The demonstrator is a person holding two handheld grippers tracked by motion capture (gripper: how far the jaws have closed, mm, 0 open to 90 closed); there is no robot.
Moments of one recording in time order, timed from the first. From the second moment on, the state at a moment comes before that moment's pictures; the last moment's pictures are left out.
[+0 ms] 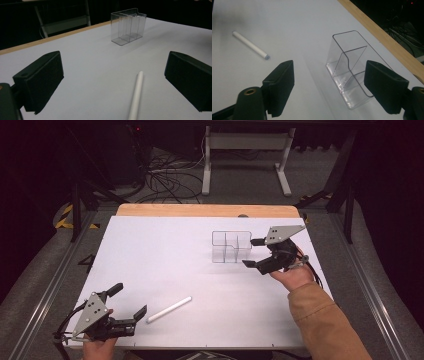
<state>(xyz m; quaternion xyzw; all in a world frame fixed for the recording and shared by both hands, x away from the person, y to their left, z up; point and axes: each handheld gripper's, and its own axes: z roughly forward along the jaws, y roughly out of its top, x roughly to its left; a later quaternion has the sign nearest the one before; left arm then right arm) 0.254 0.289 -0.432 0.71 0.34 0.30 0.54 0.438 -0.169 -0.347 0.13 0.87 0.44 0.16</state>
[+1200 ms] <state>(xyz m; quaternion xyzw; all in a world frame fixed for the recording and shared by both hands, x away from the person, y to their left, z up) 0.256 0.290 -0.433 0.71 0.33 0.30 0.54 0.483 -0.134 -0.352 0.09 0.91 0.36 0.19</state>
